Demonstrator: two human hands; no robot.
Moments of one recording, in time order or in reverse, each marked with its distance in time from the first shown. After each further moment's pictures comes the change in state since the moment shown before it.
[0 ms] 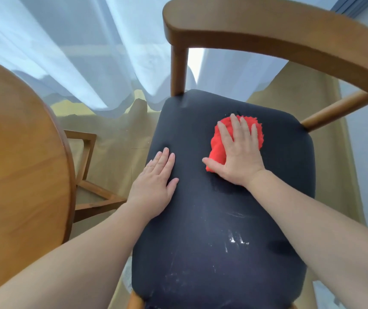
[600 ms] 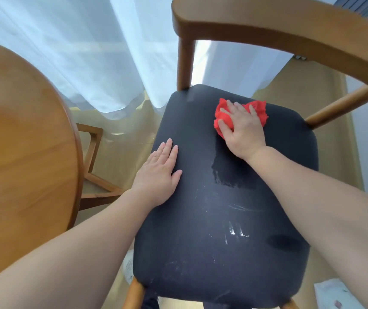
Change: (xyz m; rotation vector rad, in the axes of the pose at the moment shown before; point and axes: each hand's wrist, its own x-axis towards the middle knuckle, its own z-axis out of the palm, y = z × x) left_hand -0.001 0.007 -0.009 0.032 -0.070 -0.037; right_hand 0.040 0.010 -0.013 0.195 0.166 -0.059
